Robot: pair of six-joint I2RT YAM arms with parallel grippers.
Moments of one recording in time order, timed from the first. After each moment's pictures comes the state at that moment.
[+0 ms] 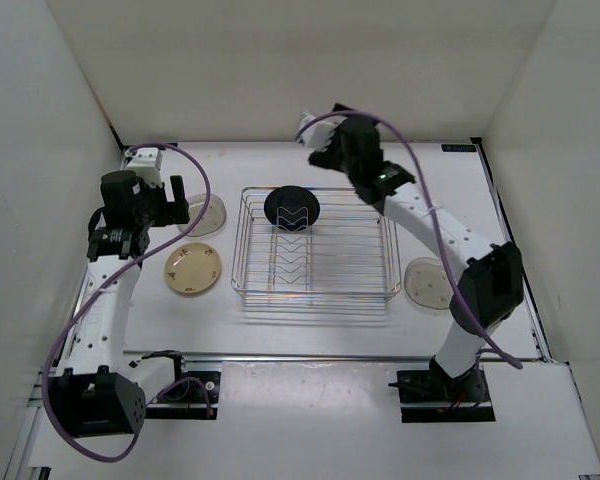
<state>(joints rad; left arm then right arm) 0.06 1.07 1.07 -0.48 0.08 0.02 0.66 1.74 1.61 -0.13 0.31 -1.03</state>
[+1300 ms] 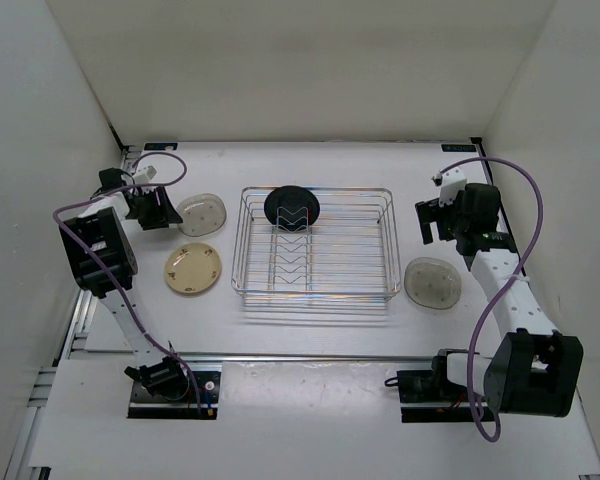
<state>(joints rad) 0.36 2.05 1.41 -0.44 0.57 0.11 -0.02 1.19 0.87 -0.29 -0.11 -0.37</state>
